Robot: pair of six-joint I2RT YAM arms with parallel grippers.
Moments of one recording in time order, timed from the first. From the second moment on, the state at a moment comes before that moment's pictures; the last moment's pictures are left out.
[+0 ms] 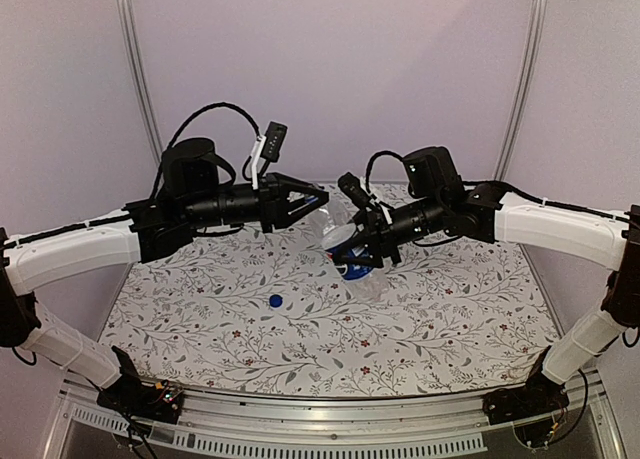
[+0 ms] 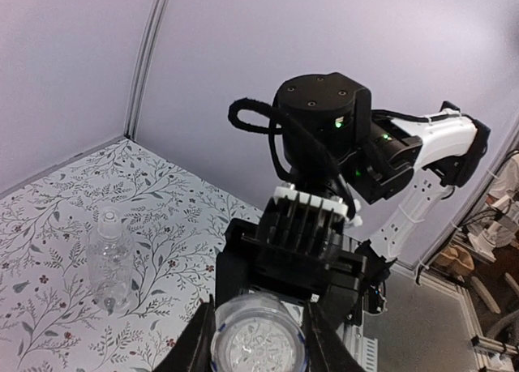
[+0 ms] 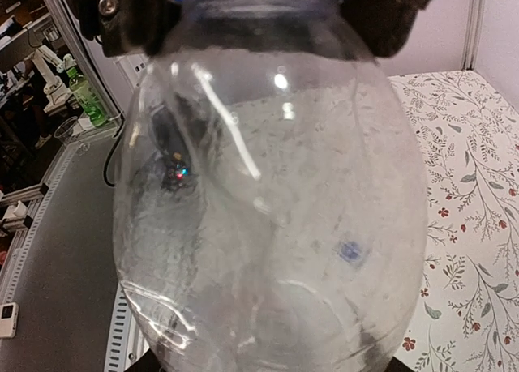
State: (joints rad) left arm -0.84 1.34 1.06 0.21 0.43 -0.34; right arm 0.81 1.54 1.24 -0.23 -0.76 -0.16
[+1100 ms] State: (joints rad) left arm -0.70 1.39 1.05 -0.07 -0.14 -0.14; right arm 0.78 1.47 1.23 -0.24 -0.38 -0.07
